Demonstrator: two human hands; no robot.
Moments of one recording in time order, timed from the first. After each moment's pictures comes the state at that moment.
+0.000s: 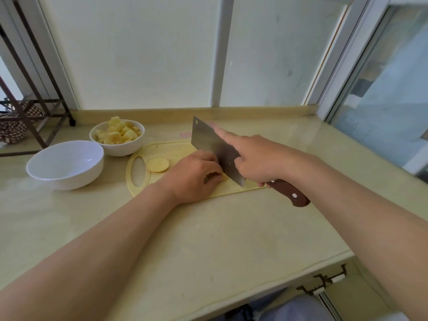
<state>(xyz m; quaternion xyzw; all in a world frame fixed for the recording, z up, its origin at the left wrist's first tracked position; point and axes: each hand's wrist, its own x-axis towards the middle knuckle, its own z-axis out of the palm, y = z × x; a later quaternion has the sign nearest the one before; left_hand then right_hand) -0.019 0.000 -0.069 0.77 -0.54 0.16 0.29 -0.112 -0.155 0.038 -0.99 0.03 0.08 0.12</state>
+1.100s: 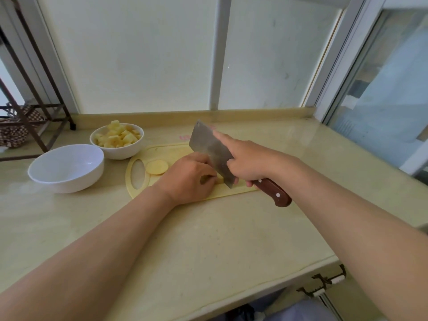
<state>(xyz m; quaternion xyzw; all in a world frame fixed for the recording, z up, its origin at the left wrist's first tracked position) -0.022 0.004 -0.067 0.77 -0.52 0.18 0.31 -0.090 -0.159 0.020 -0.97 0.06 0.10 0.21</state>
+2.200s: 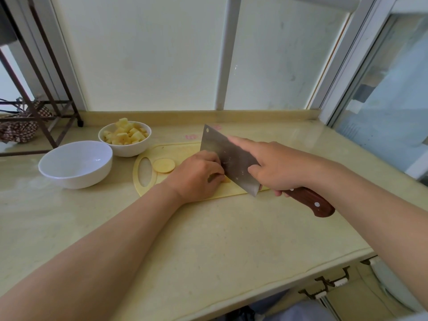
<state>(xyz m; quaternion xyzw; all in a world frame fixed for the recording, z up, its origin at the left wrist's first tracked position) -0.019 0.004 -0.068 0.77 -0.53 0.18 0.32 -0.133 -0.165 0.042 -0.99 0.03 0.09 0.14</state>
